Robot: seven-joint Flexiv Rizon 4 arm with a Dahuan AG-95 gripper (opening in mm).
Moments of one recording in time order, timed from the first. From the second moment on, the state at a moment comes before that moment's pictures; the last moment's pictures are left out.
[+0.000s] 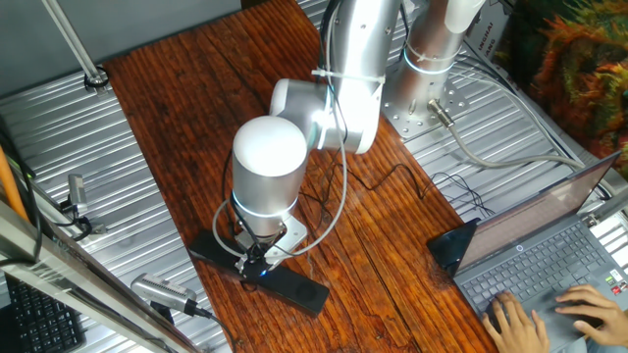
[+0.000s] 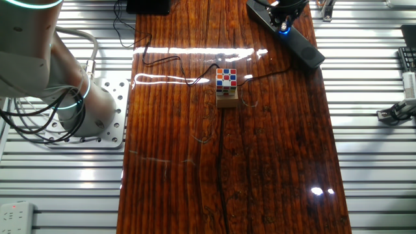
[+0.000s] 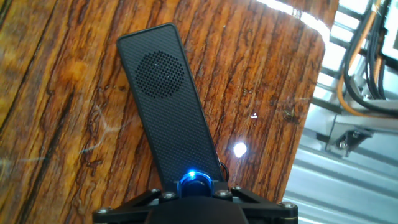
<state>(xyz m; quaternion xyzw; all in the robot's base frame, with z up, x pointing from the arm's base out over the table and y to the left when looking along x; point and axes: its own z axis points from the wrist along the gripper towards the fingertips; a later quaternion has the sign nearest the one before) 0.591 0.263 0.071 -0.82 0.56 -0.05 0.06</state>
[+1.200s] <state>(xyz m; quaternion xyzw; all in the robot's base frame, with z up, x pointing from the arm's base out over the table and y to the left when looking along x) 0.592 0.264 0.070 -0.85 0.52 -0.05 0.05</state>
